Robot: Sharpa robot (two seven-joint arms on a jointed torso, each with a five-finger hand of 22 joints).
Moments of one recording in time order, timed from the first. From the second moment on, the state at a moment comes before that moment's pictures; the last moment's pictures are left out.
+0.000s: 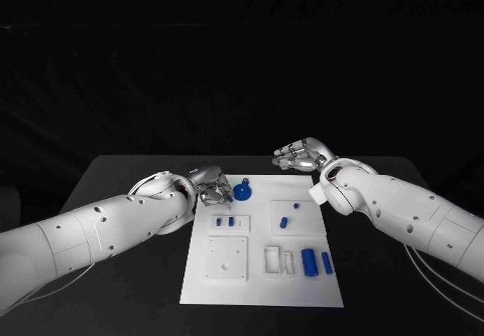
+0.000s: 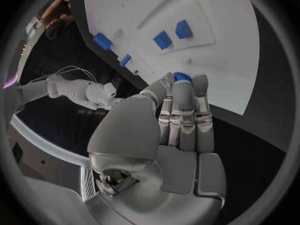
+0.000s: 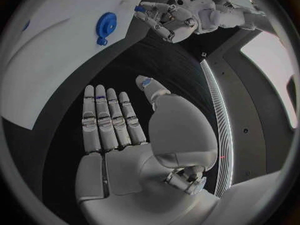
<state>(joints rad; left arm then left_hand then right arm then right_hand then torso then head) 1.30 -0.51 -0.11 1.15 -1.24 -0.22 -0.01 1.39 -0.01 0.33 -0.20 0.11 1.18 0.10 0.06 0.06 1.28 0.04 0.06 0.06 1.39 -0.05 1.10 0.31 0.11 1.25 -0.07 0.40 1.31 1.08 -0.66 0.30 1.15 -0.91 -0.31 0.08 1.27 -0.12 0.25 -0.06 0.47 0.98 0.16 0.06 0.06 1.05 0.16 0.06 0.06 1.08 0.15 0.07 0.06 0.11 0.98 0.16 0.06 0.07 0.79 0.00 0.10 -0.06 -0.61</state>
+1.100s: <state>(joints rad) 1.29 -0.49 -0.12 1.09 -1.28 -0.15 -0.03 1.39 -0.01 0.33 -0.20 0.11 1.18 0.10 0.06 0.06 1.28 0.04 0.06 0.06 1.39 -0.05 1.09 0.31 0.10 1.25 -0.07 0.39 1.31 1.08 -0.66 0.30 1.15 -0.91 -0.31 0.08 1.27 -0.12 0.25 -0.06 0.47 0.98 0.16 0.06 0.06 1.05 0.16 0.06 0.06 1.08 0.15 0.07 0.06 0.11 0.98 0.16 0.06 0.07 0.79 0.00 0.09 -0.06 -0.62</state>
